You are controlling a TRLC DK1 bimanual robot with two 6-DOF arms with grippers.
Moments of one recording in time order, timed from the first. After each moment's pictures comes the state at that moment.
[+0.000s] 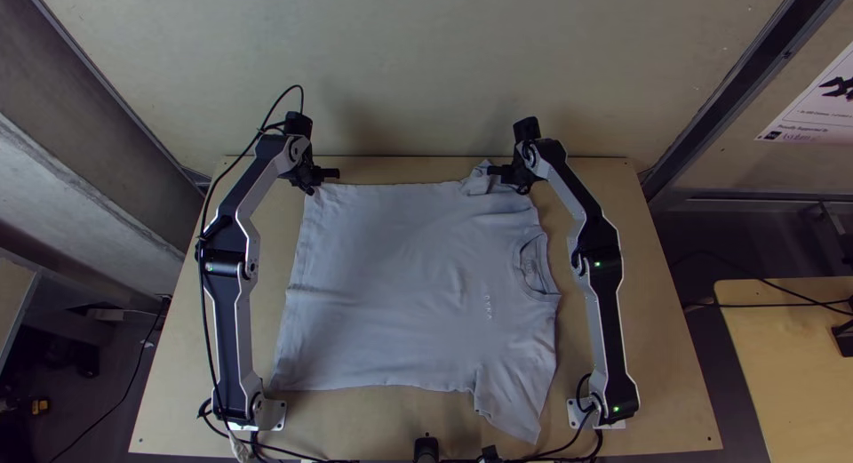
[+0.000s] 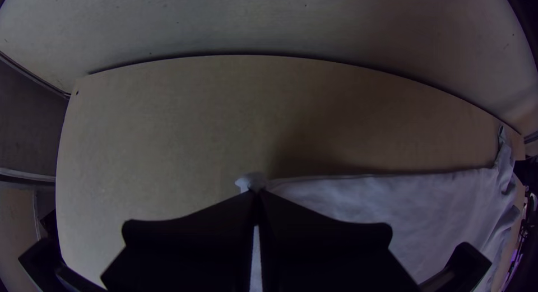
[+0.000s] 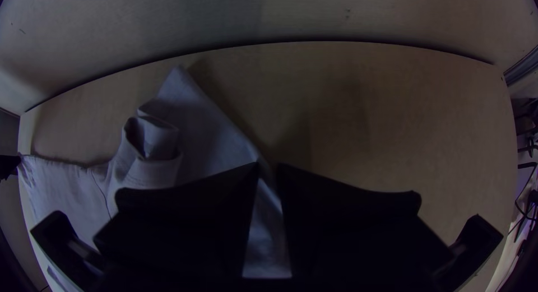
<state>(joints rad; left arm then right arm) -0.08 2.30 2.21 -0.93 -0.17 -0.15 0.25 2.54 2.35 -0.87 0.03 0.28</state>
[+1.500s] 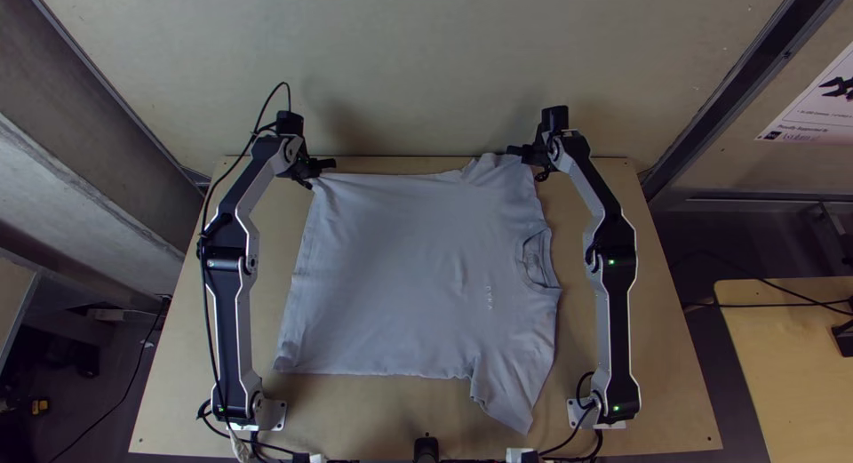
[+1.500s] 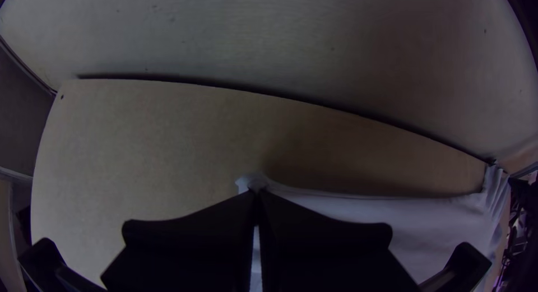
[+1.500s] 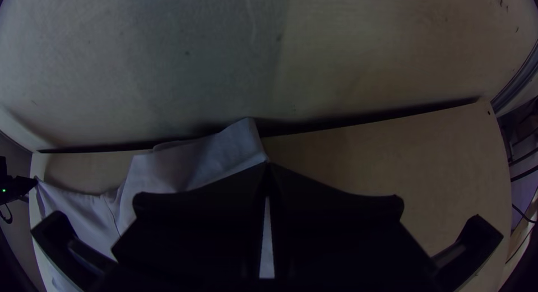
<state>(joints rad) -0.03 2.37 2.26 -0.79 -0.09 -0.22 0.14 2.52 2.36 -0.67 0.00 0.25</state>
